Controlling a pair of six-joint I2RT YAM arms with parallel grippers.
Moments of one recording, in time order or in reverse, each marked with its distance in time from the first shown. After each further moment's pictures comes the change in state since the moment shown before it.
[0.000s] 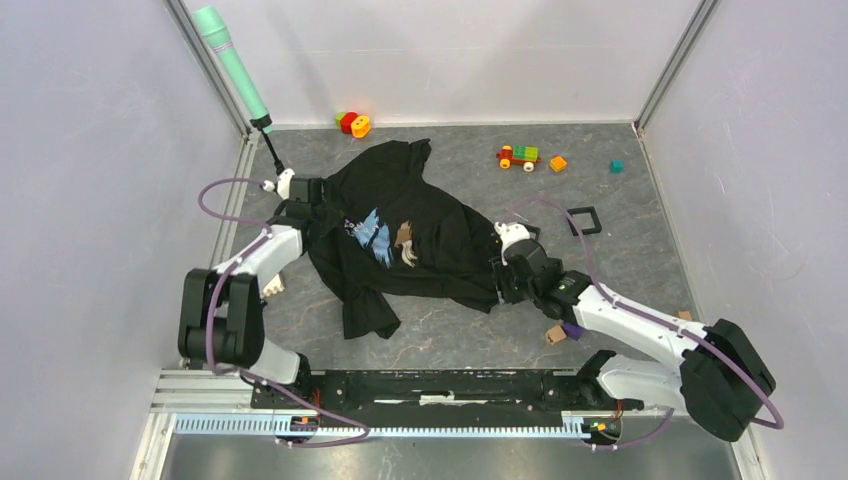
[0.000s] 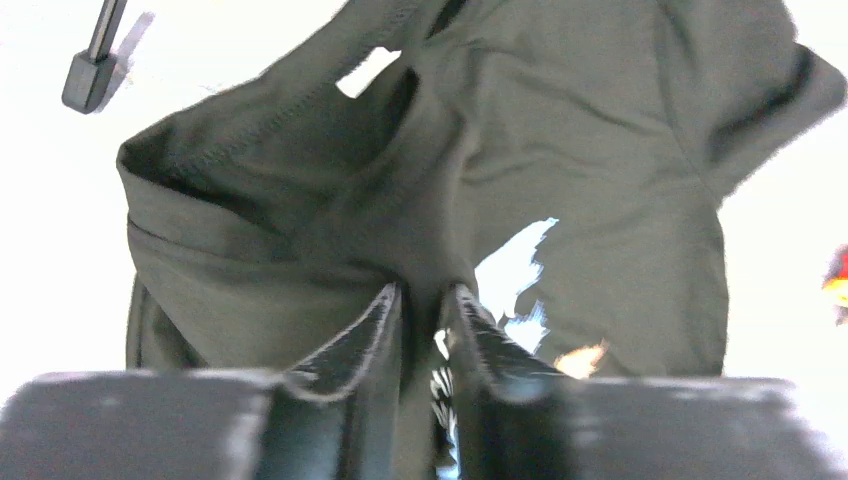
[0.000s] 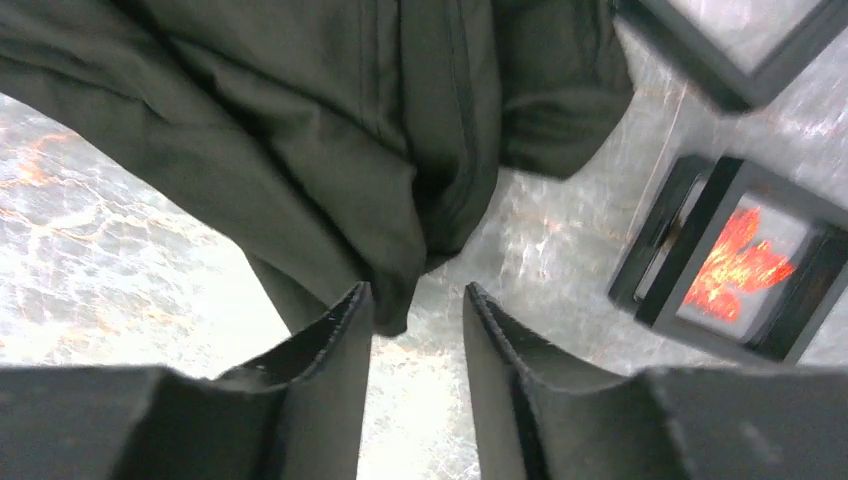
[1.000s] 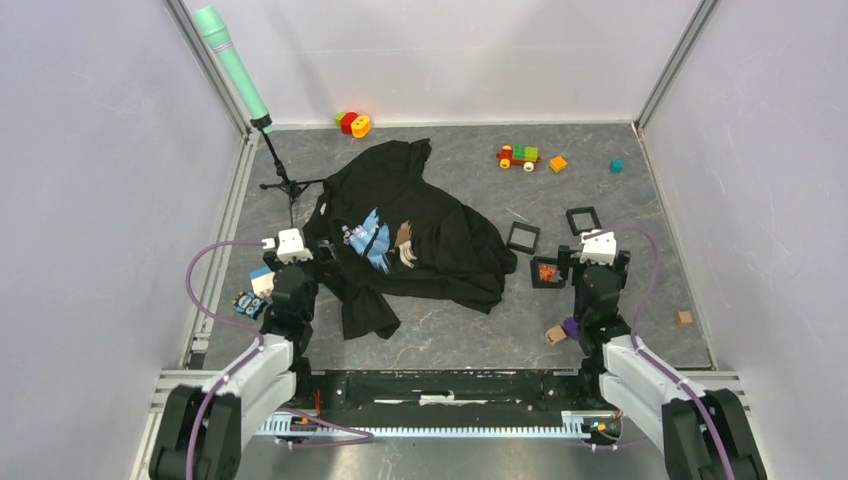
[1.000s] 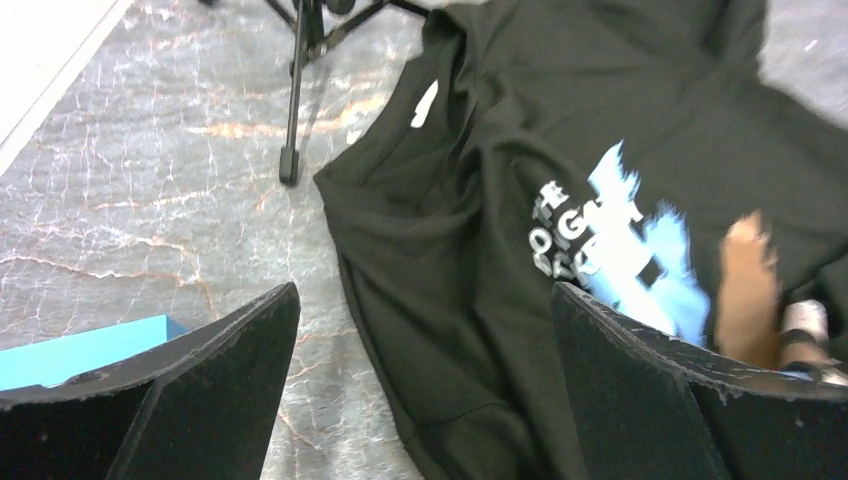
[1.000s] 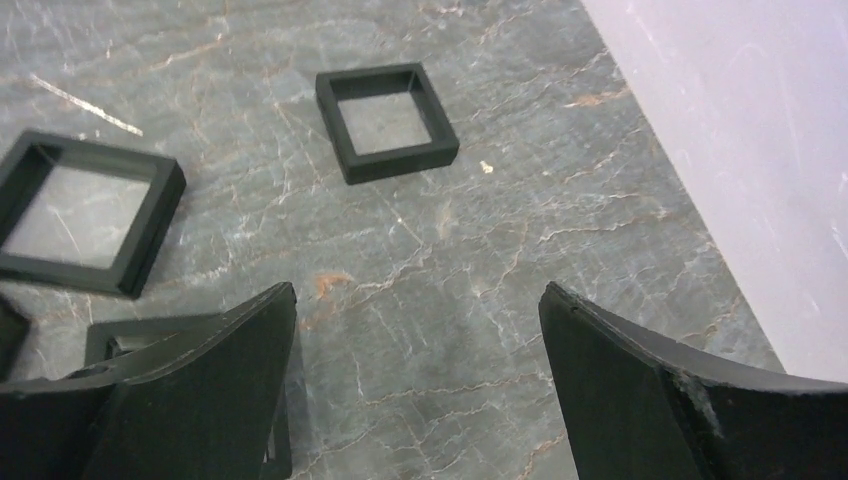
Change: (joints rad) left arm -0.072 -0.727 -0.788 0.704 -0.102 0.631; right arm -0.491 -0.301 -0.459 0.797 0.338 -0.435
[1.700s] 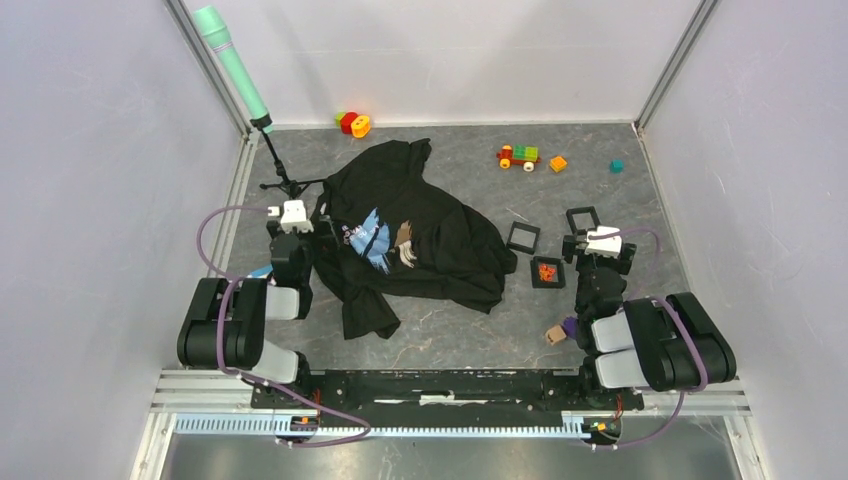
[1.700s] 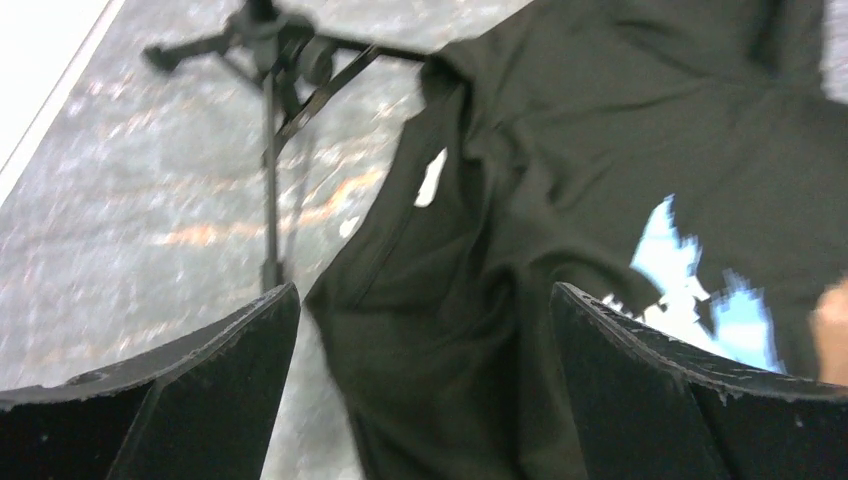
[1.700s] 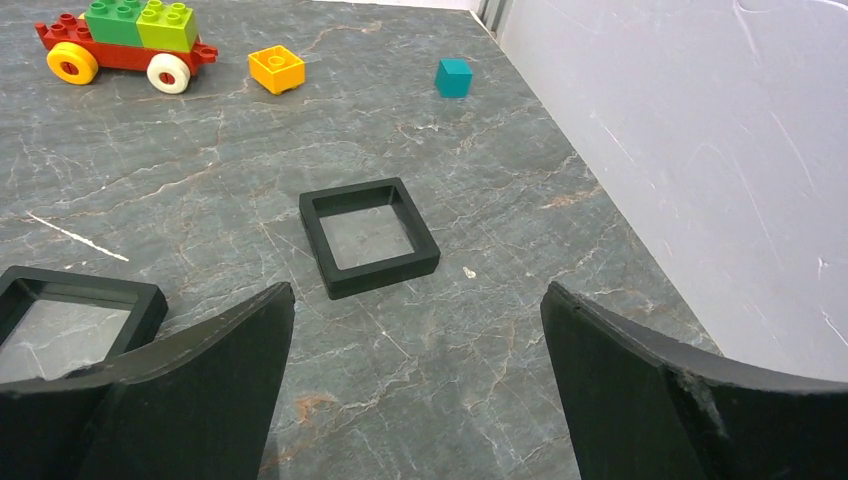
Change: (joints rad) left arm 0.167 0.671 0.162 0.457 0.195 0.134; right arm -0.113 0.559 -0.064 0.871 -0.103 -0.108
